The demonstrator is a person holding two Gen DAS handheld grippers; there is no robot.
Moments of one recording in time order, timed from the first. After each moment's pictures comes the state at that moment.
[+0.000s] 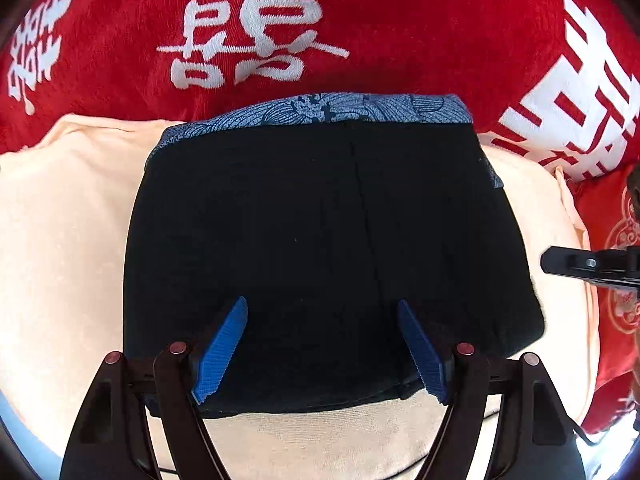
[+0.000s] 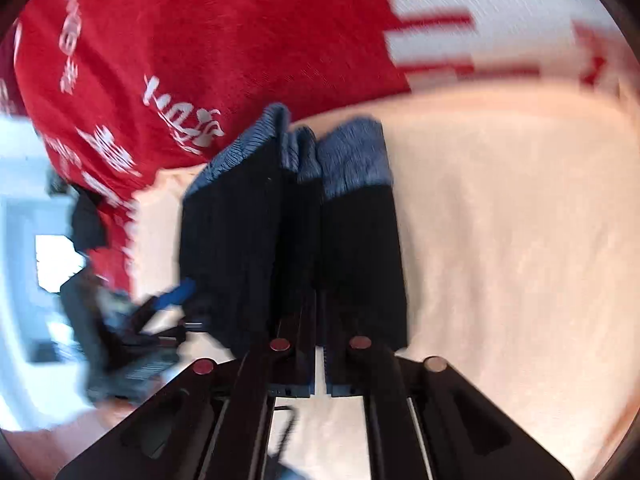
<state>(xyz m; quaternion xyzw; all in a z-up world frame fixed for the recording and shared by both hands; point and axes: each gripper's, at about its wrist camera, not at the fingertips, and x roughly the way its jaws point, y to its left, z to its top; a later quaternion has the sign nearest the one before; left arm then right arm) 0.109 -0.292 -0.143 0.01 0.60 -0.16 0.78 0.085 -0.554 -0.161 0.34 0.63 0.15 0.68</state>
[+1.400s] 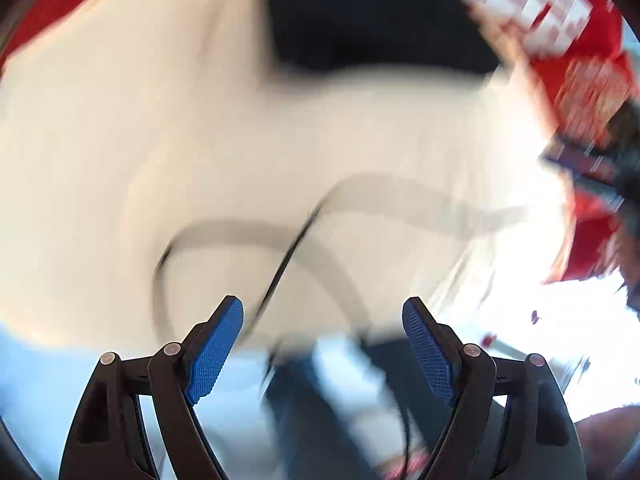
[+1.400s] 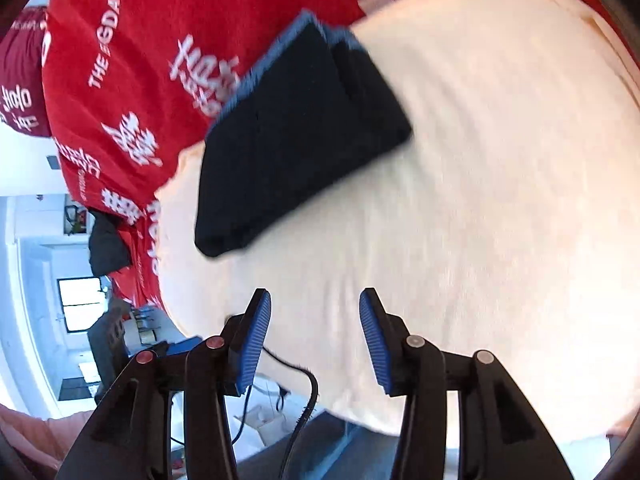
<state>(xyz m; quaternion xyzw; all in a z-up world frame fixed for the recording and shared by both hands) -0.069 -0.113 -0.127 0.04 0.74 -0.21 0.64 -0.074 -0.505 -0.131 0.39 0.61 0.10 0.68</state>
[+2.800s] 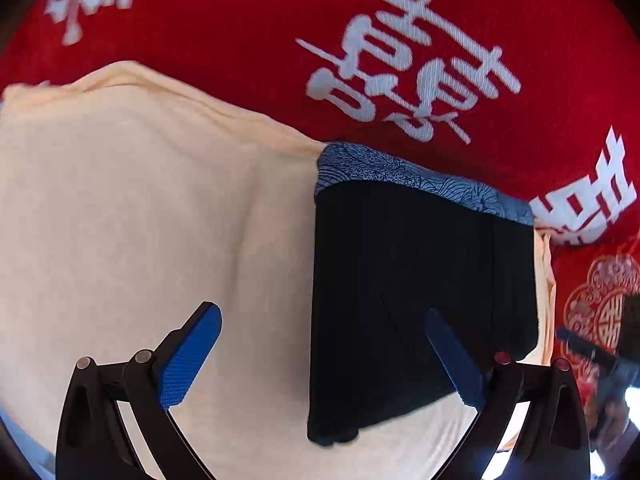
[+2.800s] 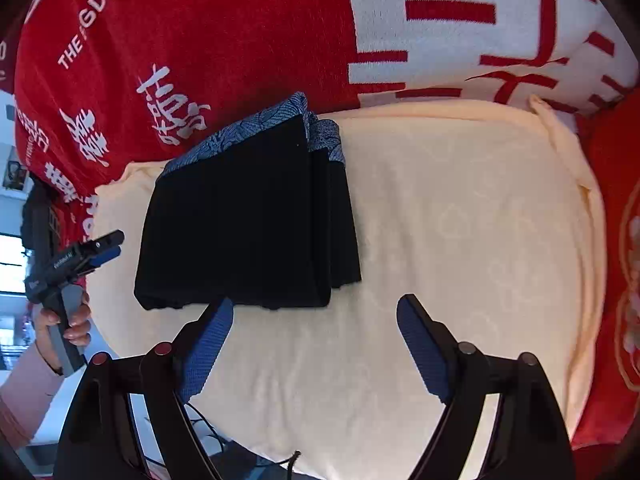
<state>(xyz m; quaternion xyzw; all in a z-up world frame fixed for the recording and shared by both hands) 0.173 -0.169 -0.151 -0.10 0.65 -0.17 0.74 0.060 -0.540 -0.121 0.24 0.63 0.06 0.73</state>
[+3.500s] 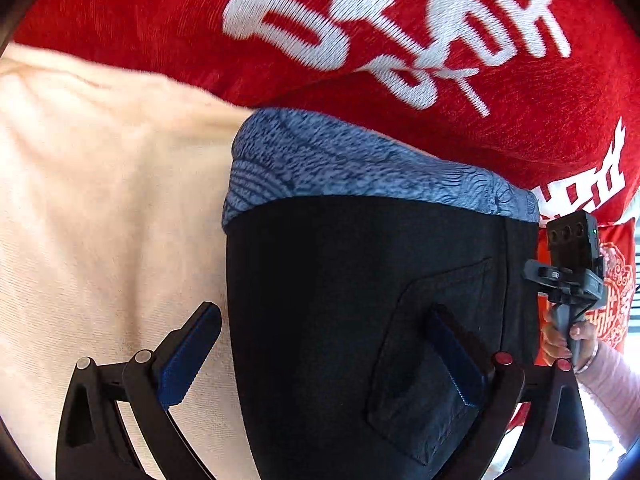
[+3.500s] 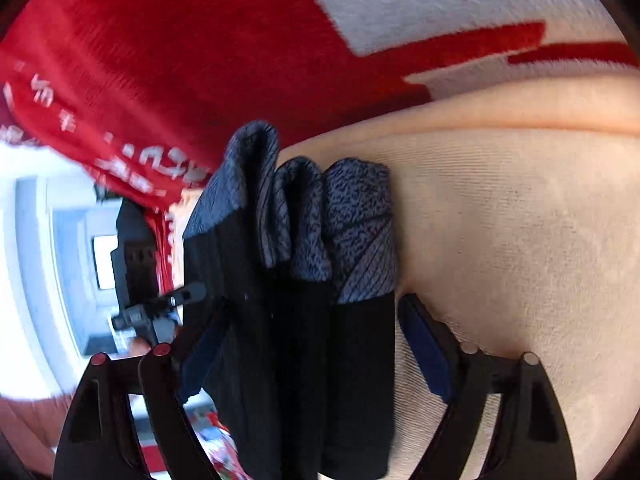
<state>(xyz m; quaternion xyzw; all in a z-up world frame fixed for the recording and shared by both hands) 0.207 -0.207 -0.212 -0.13 0.66 -0.26 0.69 0.164 -0.548 -0.250 0.40 0.62 0.21 0.64</state>
